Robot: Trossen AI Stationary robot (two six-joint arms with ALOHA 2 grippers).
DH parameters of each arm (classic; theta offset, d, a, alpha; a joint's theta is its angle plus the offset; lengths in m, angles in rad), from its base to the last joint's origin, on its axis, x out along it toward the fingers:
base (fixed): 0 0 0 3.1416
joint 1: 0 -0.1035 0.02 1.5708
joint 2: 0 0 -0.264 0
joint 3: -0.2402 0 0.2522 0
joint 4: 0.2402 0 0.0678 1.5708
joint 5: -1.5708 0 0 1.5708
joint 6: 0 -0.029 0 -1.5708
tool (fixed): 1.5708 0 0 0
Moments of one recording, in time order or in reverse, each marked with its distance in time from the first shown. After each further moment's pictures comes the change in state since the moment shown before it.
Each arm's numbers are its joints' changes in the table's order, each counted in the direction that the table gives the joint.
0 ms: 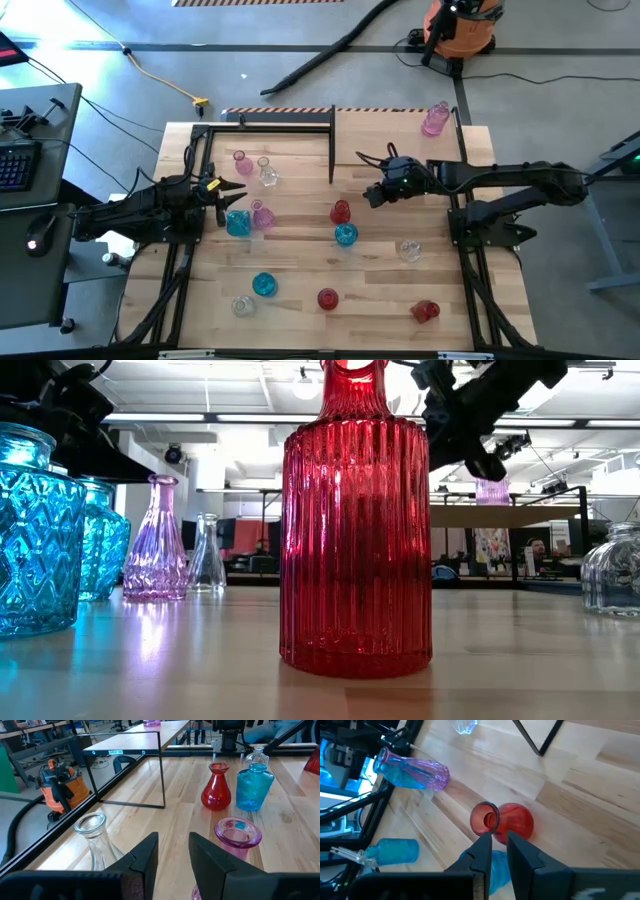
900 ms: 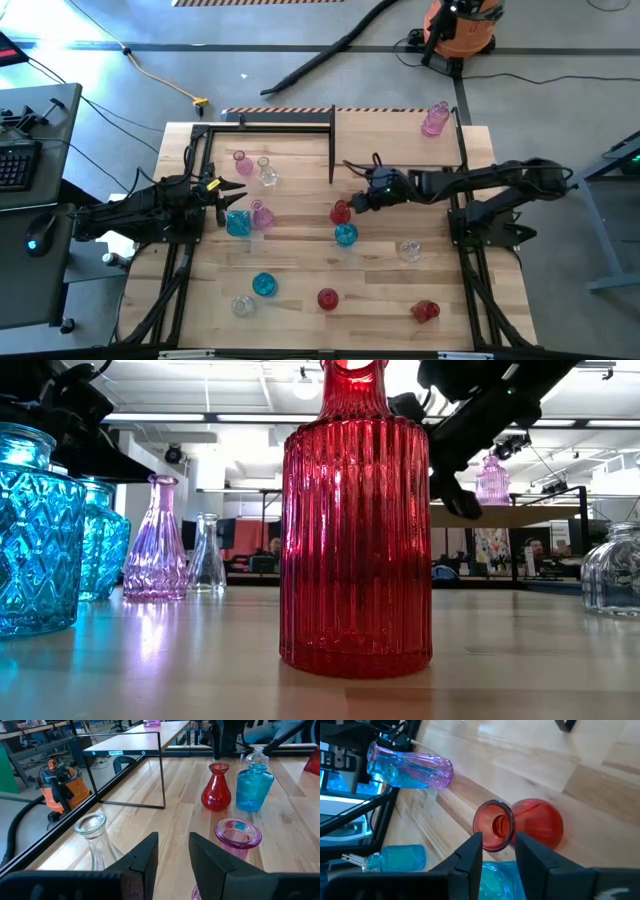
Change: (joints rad) left arm 0.000 0.000 0.000 -0.002 0.000 -0.001; right arm -0.023 0.206 0.079 -0.323 0.046 -0.106
